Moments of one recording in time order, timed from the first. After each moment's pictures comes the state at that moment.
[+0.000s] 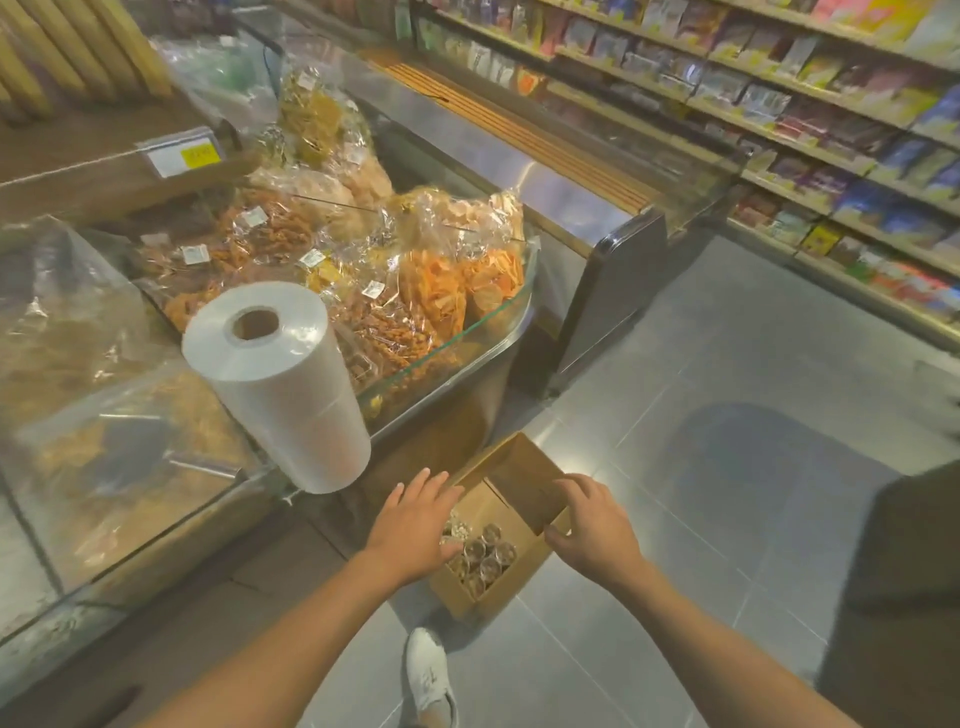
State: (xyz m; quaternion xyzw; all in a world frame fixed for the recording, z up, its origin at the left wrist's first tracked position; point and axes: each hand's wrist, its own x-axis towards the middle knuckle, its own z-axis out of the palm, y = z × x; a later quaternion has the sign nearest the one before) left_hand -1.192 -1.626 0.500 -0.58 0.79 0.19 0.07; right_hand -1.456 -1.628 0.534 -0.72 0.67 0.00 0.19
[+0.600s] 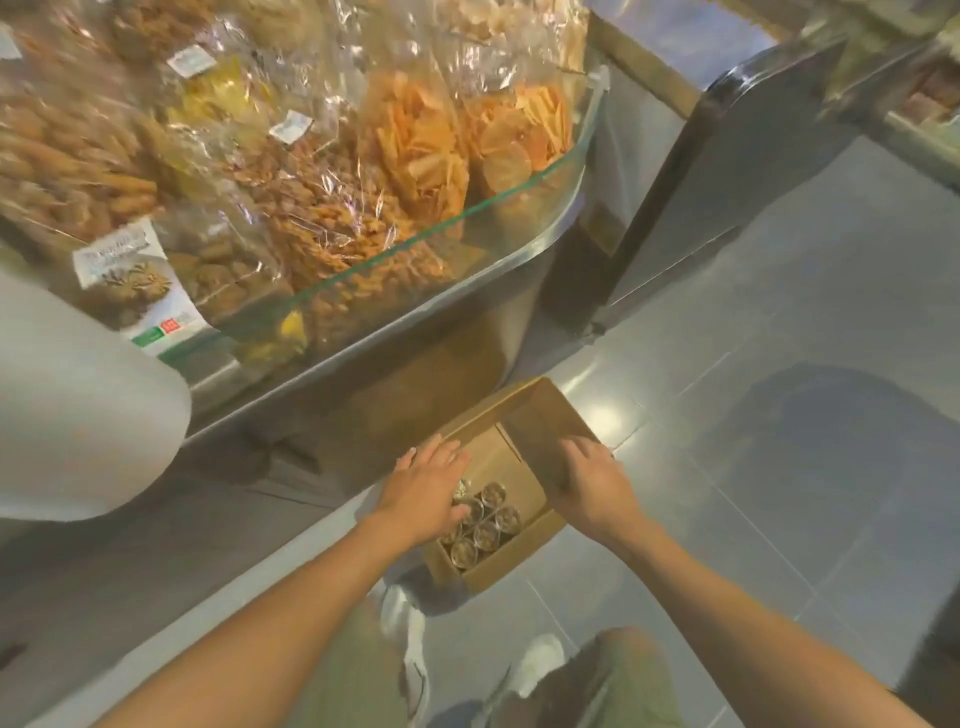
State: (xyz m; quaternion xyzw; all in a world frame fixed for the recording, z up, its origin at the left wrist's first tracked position) left_hand -1.257 -1.731 0.274 -0.62 0.74 0.26 0.11; right_hand -1.508 -1.773 0.309 -0.76 0.61 0.07 0.23
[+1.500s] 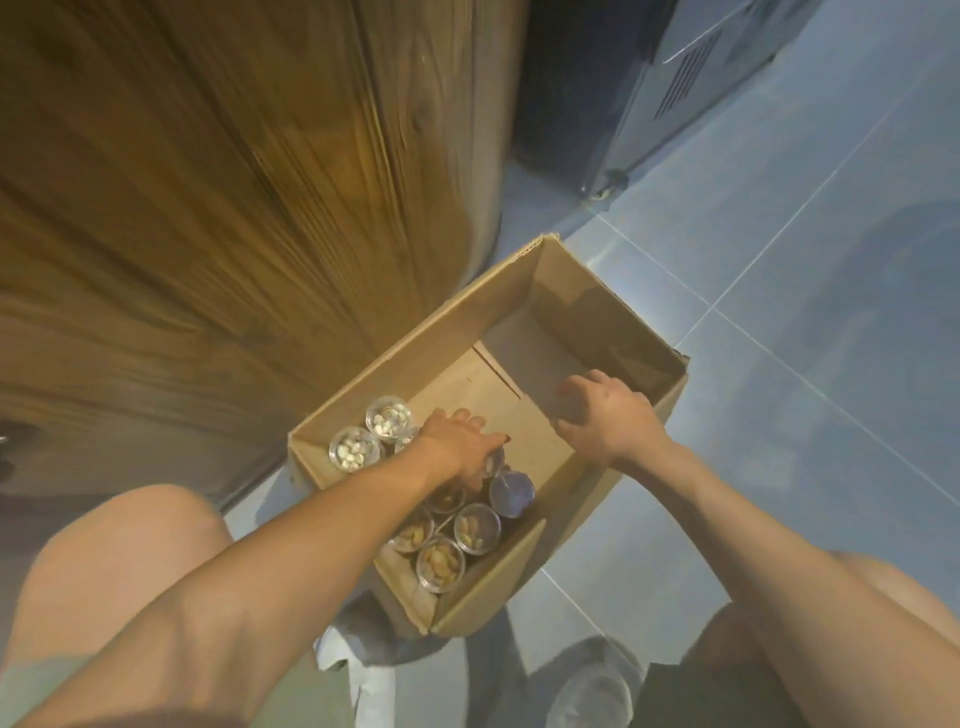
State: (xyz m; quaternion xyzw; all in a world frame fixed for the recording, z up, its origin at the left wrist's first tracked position) left_hand -1.341 -1.835 -0.172 -0.44 0.79 0.24 0.36; right_hand -1.546 -1.838 -0.062 -0.71 0.64 0.10 0.28
